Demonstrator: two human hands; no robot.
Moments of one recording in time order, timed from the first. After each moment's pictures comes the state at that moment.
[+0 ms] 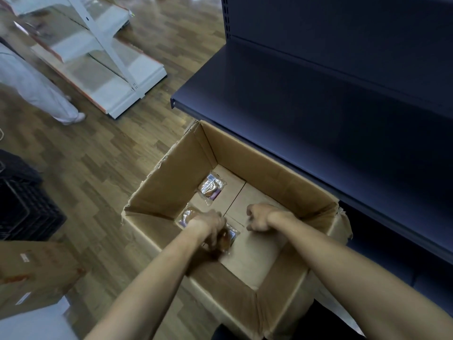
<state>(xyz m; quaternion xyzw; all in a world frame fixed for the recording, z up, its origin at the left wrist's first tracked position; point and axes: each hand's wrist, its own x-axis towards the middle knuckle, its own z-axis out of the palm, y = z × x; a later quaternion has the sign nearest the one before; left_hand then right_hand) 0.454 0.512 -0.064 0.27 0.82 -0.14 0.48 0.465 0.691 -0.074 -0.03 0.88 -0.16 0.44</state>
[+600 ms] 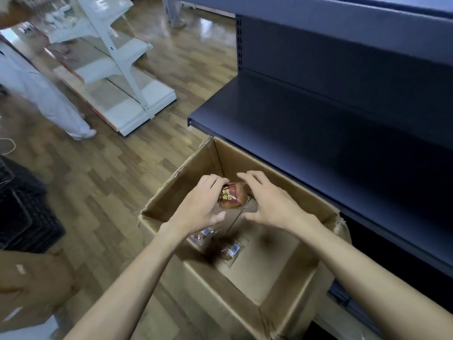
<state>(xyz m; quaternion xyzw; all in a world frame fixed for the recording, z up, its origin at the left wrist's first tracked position) 0.451 0.472 0.046 0.34 0.93 0.16 -0.01 0.477 0.688 0.048 -0.14 0.95 -0.25 0.10</state>
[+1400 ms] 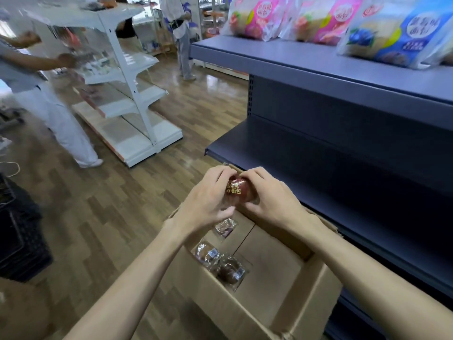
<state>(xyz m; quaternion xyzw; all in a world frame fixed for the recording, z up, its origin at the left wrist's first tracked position) 0.474 0.447 0.132 0.35 0.90 0.21 -0.14 0.494 0.648 0.132 -0.18 0.96 -0.21 -0.10</state>
